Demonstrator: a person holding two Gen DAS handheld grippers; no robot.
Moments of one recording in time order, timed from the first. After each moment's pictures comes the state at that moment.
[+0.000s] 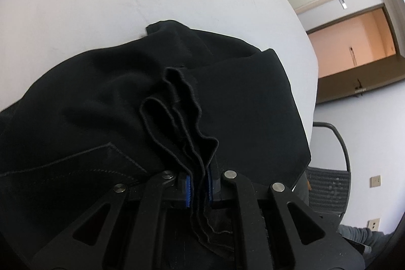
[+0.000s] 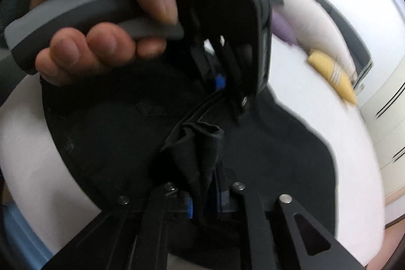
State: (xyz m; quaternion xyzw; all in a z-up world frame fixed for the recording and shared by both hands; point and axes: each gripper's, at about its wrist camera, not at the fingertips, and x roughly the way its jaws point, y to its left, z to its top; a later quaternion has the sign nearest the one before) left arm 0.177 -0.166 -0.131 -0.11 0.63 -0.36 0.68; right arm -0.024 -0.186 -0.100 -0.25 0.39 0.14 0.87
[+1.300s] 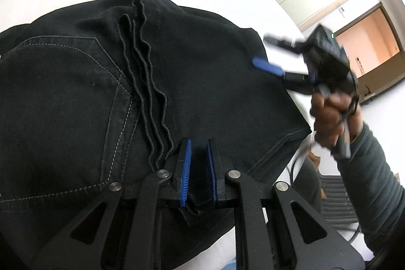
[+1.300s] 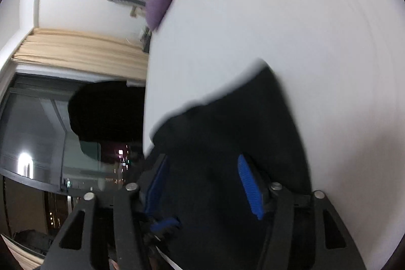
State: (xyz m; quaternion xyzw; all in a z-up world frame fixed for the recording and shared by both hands) left arm 0.067 -0.186 -0.106 -0.10 0.56 -0.32 0.75; right arm 0.089 -0.468 -0.151 0.44 0.49 0.22 0.72
